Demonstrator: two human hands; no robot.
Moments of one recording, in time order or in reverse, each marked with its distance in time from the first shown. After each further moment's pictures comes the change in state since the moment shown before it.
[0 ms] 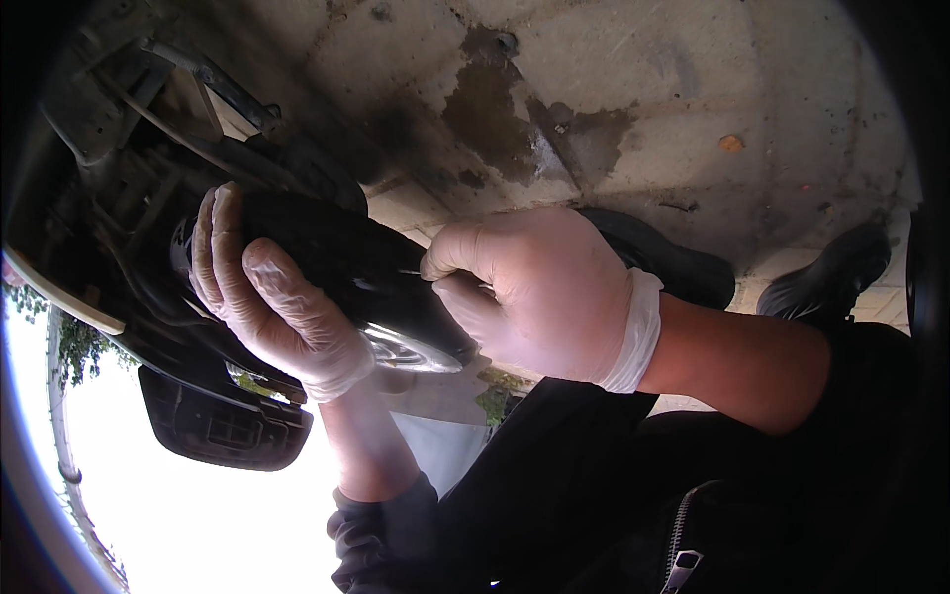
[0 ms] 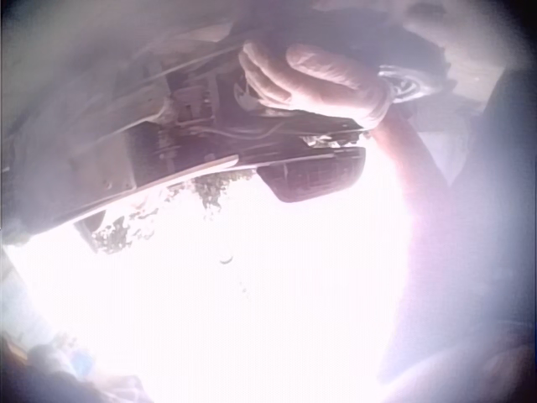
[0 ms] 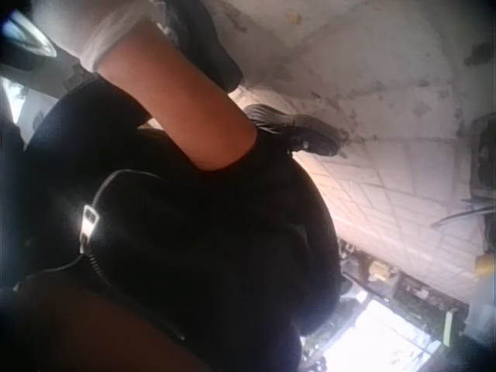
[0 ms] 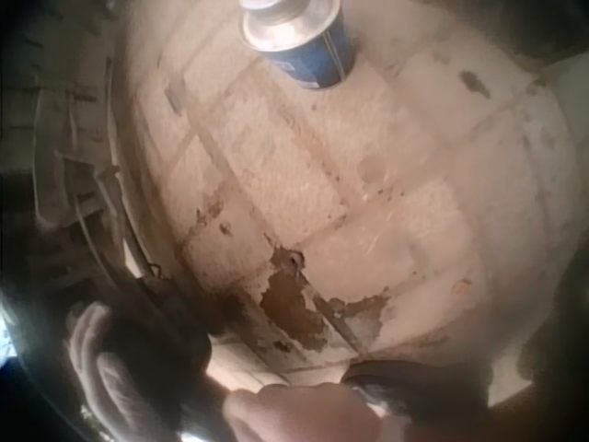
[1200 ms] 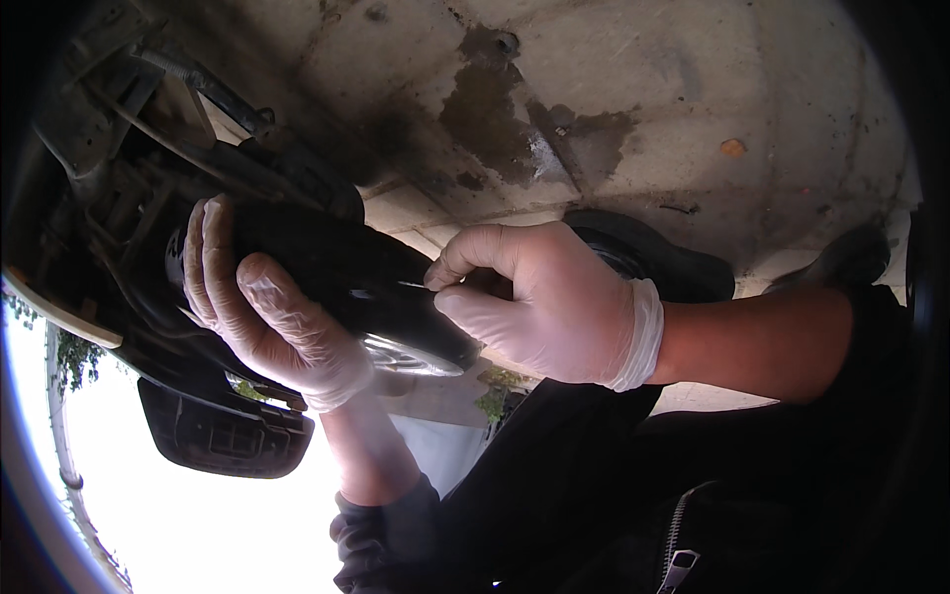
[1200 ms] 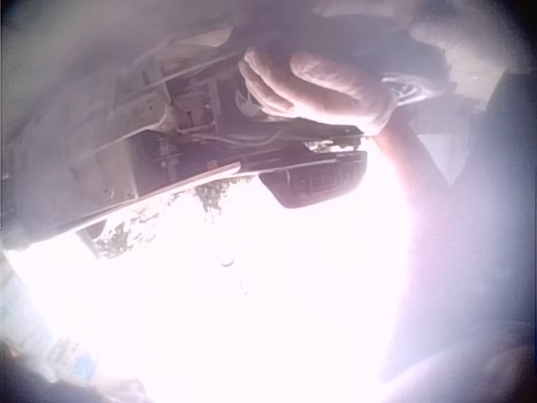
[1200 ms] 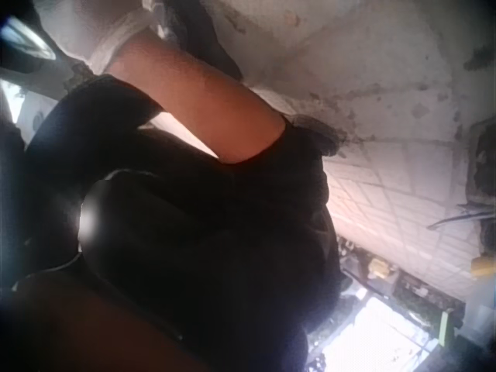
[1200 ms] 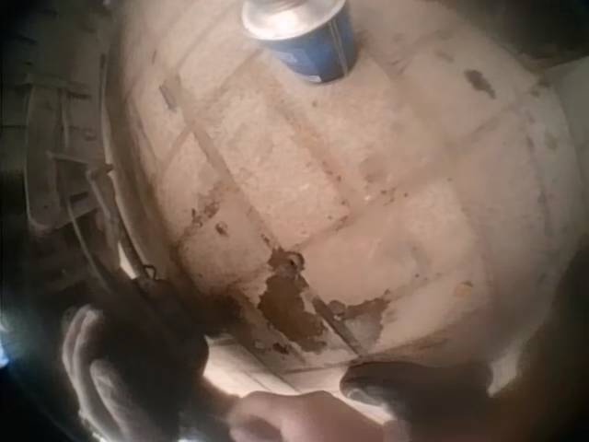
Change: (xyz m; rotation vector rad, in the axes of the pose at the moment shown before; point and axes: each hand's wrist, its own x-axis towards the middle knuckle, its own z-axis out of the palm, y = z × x) left_hand 0.000 -0.001 0.000 -0.013 0.003 -0.014; right_hand 0.000 0.000 -0.002 0.445 -0.130 0.301
